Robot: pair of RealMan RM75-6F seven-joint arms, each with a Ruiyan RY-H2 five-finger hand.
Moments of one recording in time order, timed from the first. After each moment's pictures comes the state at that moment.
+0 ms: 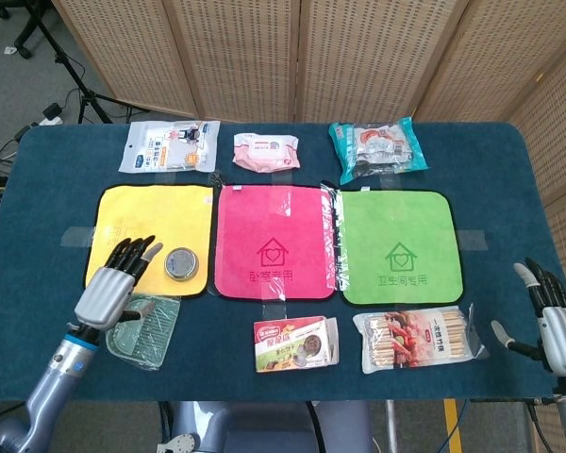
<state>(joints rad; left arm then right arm) -0.45 -1.35 0.06 -1.59 1.44 1.37 0.13 0.09 -1.14 0.07 -1.48 -1.52 1.48 0.41</state>
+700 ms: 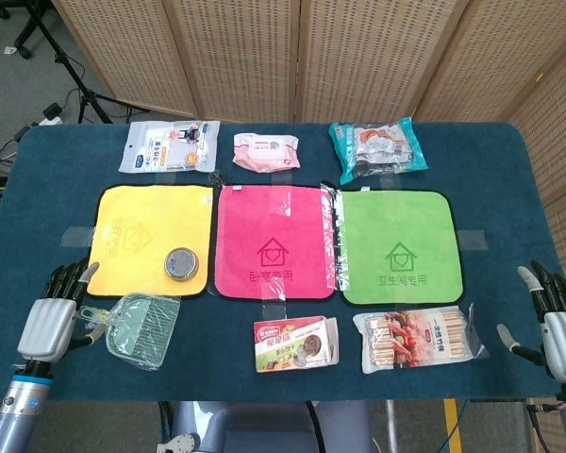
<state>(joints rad) -0.25 -1.31 0.09 -1.61 1.40 1.49 0.15 0.06 -1.13 0.07 -1.51 -1.53 1.53 0.25</state>
